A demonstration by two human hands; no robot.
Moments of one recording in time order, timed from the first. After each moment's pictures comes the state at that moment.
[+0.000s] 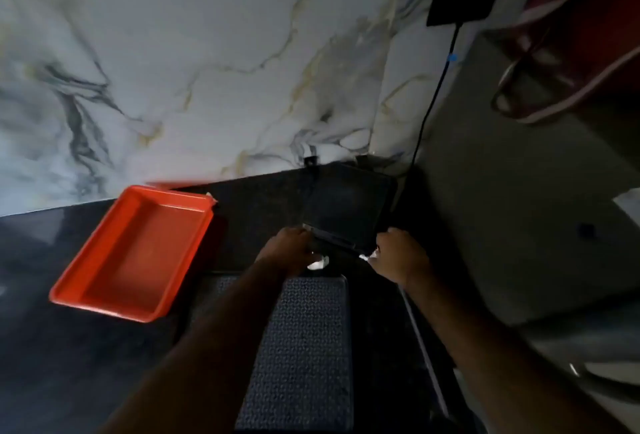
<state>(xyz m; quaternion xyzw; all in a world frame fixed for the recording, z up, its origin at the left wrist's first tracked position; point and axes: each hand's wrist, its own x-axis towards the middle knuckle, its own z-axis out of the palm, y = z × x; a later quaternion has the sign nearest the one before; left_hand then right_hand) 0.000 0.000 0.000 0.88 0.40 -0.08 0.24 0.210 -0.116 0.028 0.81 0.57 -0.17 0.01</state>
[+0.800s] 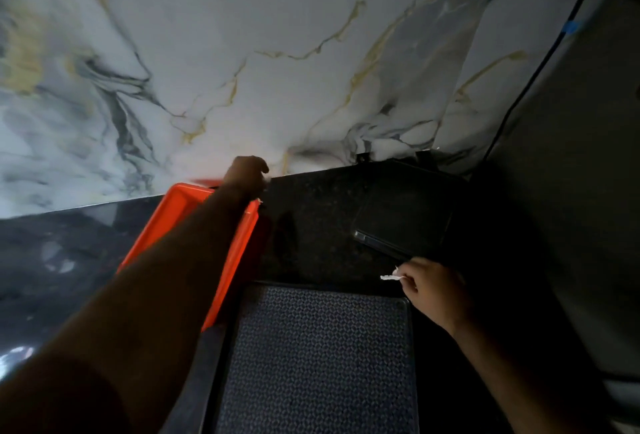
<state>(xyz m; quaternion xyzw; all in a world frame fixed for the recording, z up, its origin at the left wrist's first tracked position) -0.105 0.194 0.043 0.78 0.60 0.00 0.17 0.171 -0.092 -0.029 0.75 0.63 -0.19 -0.07</state>
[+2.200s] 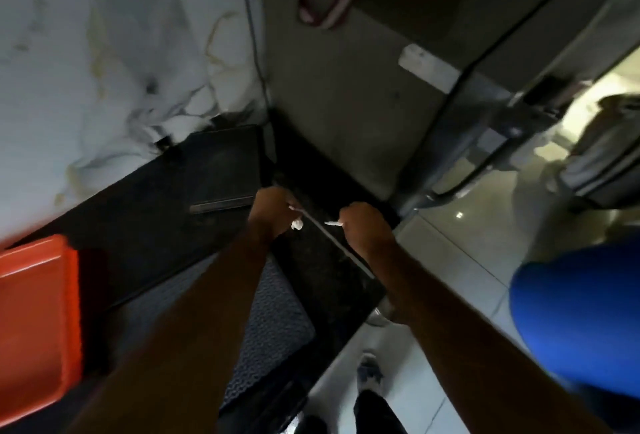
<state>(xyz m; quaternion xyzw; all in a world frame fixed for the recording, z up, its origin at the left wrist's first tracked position) 0.109 -0.104 0.039 0.90 0.28 -0.06 0.33 0.197 -0.282 0.033 0.91 0.39 -0.15 -0.02</state>
